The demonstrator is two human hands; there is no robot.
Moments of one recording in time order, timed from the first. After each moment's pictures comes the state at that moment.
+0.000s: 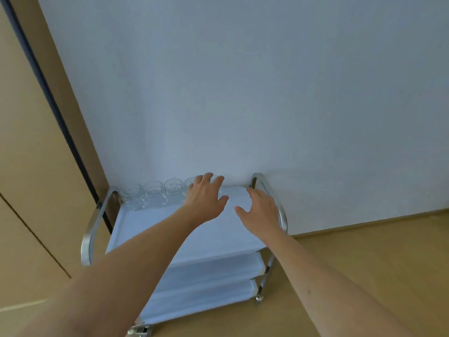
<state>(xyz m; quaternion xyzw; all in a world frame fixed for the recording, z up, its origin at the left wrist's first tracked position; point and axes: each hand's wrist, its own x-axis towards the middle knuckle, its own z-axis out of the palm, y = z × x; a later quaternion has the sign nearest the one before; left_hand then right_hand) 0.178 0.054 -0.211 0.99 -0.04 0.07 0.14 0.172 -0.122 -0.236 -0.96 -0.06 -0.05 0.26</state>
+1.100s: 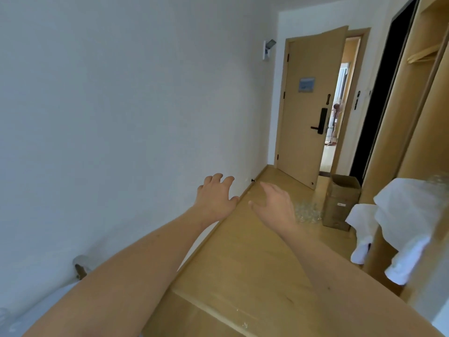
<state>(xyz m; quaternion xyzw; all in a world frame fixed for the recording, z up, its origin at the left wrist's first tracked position) 0.190 -0.405 -0.105 0.86 -0.47 0.08 0.18 0.055 -0.525 -0.134 -0.88 0.34 -0.27 0.18</state>
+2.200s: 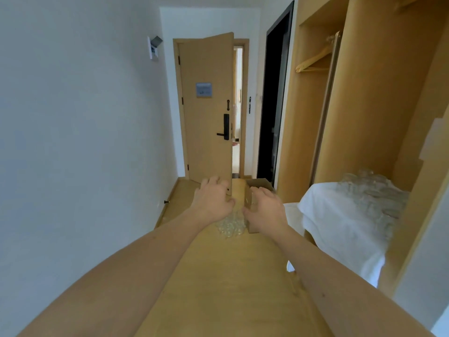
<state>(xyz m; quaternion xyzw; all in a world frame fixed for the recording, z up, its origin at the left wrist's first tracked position) 0.322 -0.835 -0.094 0.70 -0.68 0.03 0.20 0.152 -0.873 -0.126 -0.80 0.52 -0.28 0.09</state>
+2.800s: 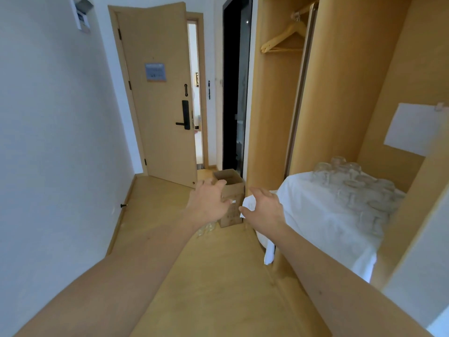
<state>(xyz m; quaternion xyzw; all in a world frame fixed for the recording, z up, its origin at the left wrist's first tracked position) 0.337 -0.991 -0.117 0.65 -0.74 -0.03 0.17 0.158 -1.000 -0.156 -0.72 0.63 -0.28 0.09</state>
